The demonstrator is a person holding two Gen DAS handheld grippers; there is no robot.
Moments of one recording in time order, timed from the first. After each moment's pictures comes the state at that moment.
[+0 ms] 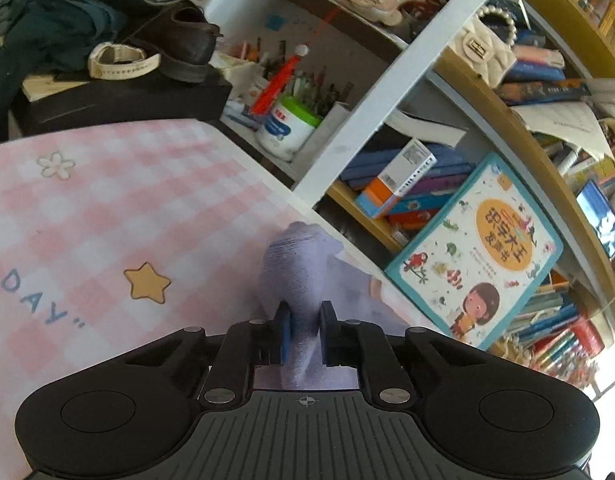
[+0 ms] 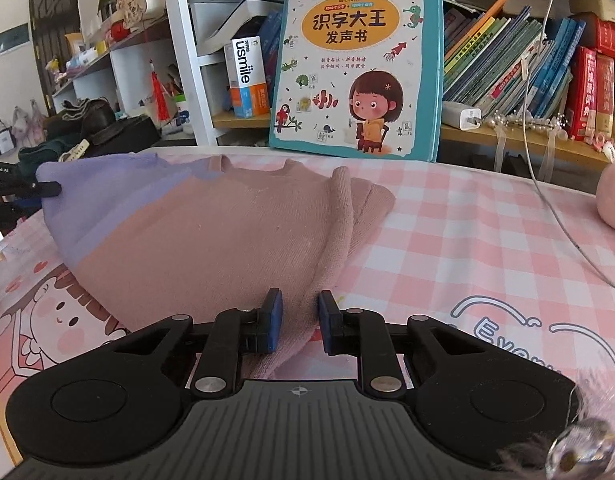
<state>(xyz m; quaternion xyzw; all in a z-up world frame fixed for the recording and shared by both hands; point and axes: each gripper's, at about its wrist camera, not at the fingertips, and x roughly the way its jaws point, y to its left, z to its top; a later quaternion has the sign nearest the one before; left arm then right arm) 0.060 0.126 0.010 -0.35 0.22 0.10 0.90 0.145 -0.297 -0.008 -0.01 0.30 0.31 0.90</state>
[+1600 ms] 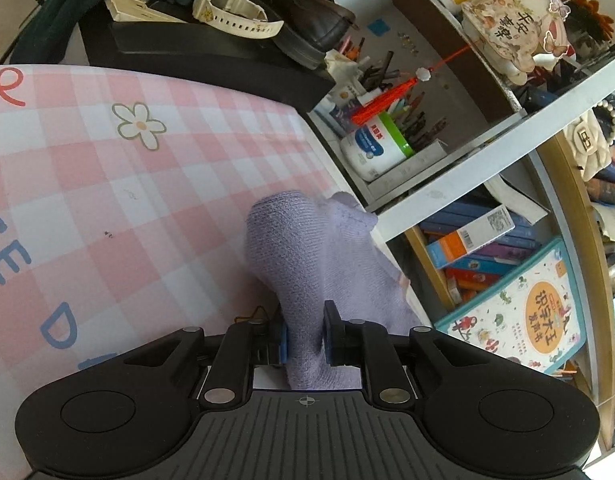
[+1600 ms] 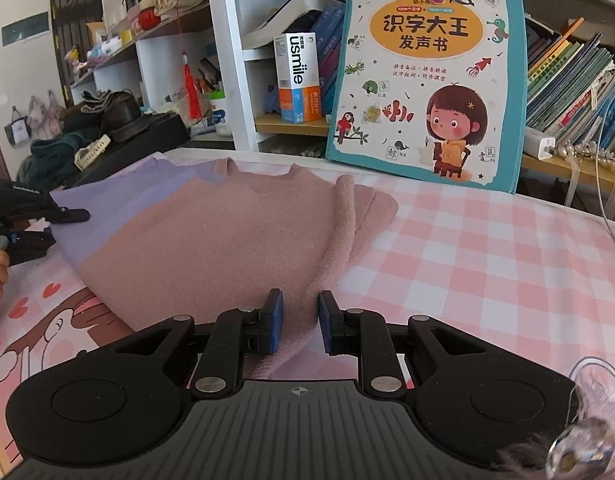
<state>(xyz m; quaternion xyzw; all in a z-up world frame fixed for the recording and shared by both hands) 0.067 0.215 -0.047 -0.47 0.20 0.12 0.85 0.157 -0.214 -0.003 -0.03 0.28 0.33 0.90</state>
